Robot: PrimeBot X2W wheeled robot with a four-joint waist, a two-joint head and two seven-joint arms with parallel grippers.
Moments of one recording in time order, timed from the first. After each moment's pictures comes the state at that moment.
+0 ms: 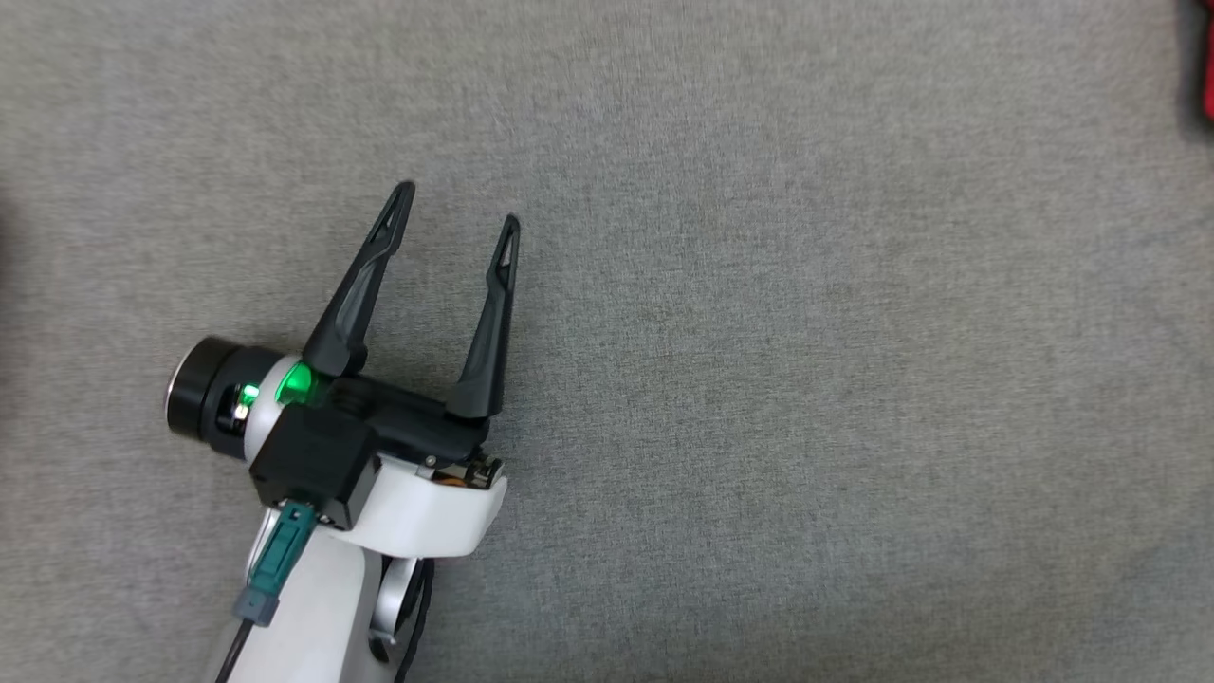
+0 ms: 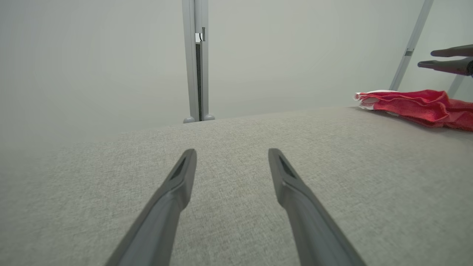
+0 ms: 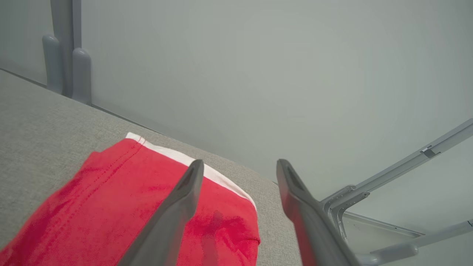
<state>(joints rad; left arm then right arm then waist) -0.31 0.07 -0.27 -0.09 -0.03 0.01 -0.27 -1.17 -0.81 0.65 0.91 0.51 0.13 -0.25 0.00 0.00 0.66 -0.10</state>
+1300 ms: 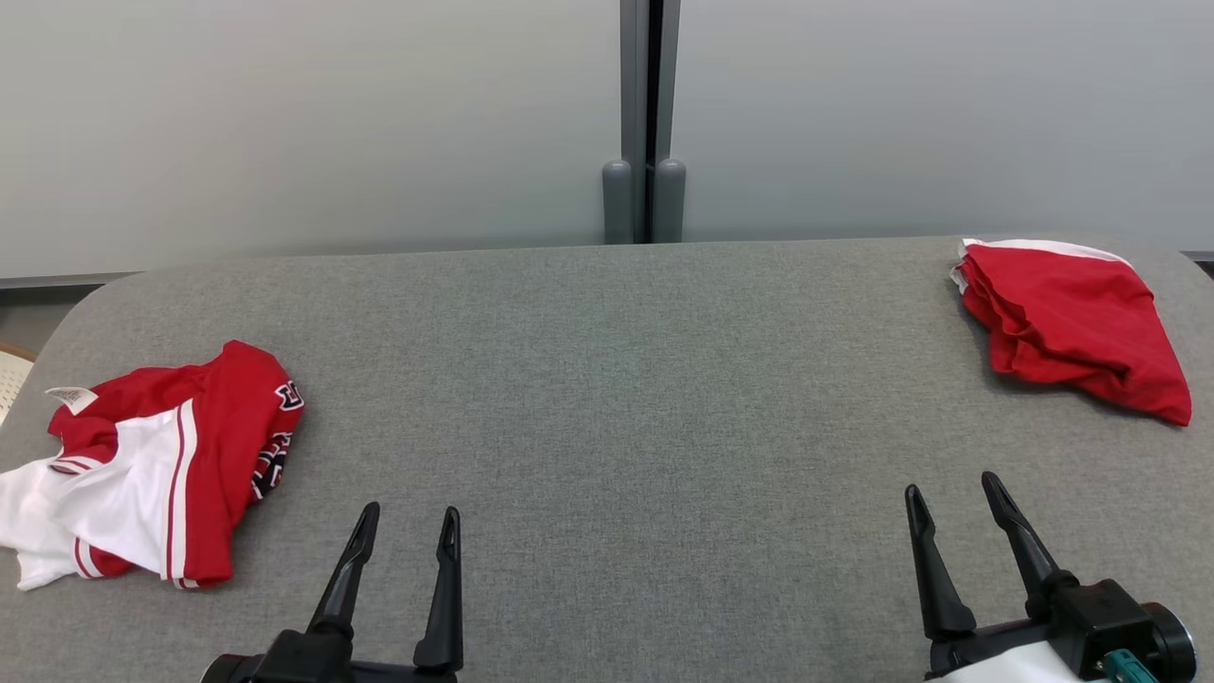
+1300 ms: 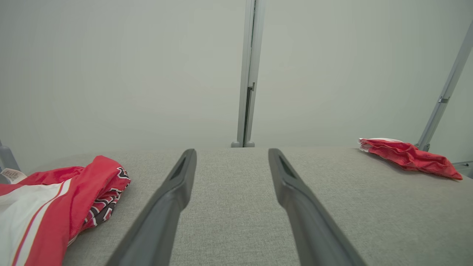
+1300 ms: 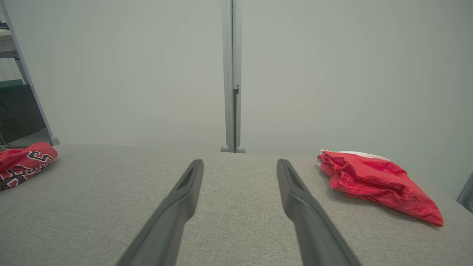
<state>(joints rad) 0.14 0.05 -0.22 0.01 -0.18 0.08 -0.26 0.04 -0.06 0.09 0.18 0.05 0.13 -0.26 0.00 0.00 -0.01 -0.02</state>
